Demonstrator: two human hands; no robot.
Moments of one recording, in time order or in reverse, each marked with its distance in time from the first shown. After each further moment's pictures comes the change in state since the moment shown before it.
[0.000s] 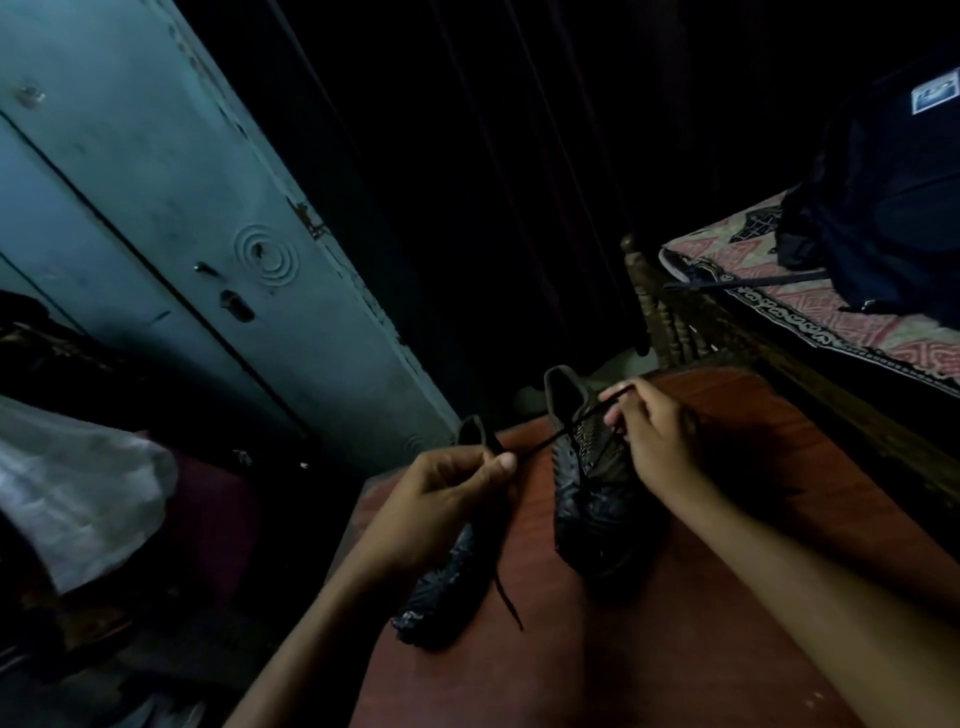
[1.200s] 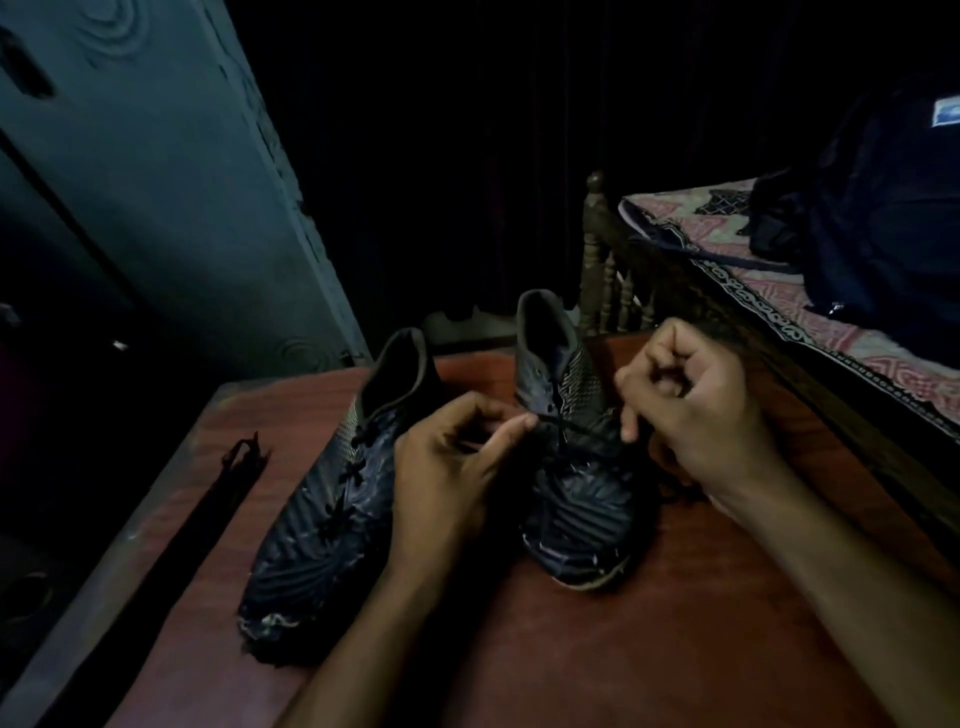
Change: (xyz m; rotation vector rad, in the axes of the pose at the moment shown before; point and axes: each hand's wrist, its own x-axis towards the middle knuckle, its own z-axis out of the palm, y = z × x) left_hand 0.072 -0.124 0.065 -0.235 0.431 0.159; right_hand 0.004 -0.010 -0.017 0.140 -0.257 -0.041
